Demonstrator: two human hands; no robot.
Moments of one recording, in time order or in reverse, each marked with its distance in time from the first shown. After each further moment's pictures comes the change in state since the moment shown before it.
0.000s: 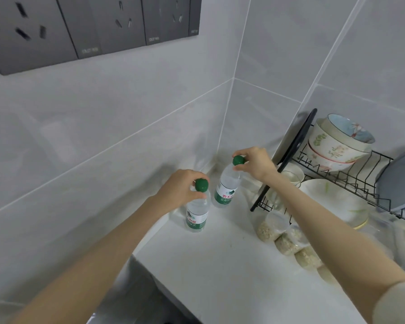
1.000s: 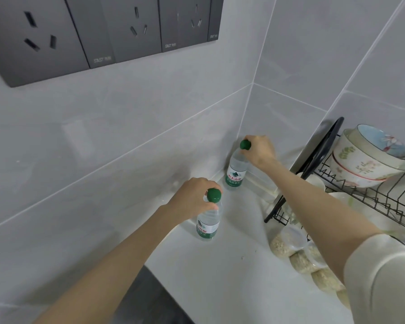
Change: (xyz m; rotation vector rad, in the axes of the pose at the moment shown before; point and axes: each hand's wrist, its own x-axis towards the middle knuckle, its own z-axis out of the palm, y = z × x) left_hand 0.002 0.008 -0.003 0.042 -0.015 -0.070; right_hand 0.085 -0.012 0.014 -0.175 0.112 0.058
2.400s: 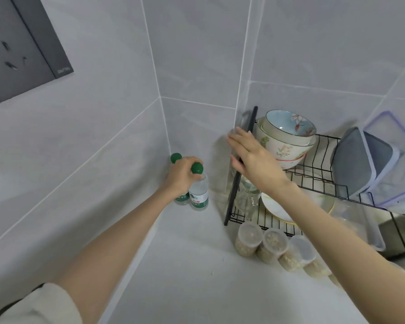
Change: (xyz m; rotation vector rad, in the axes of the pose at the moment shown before) left_hand 0.161 0.063 0.046 -0.014 0.022 0.074; right_hand -0.090 0.103 -0.080 -0.216 0.454 -0.378
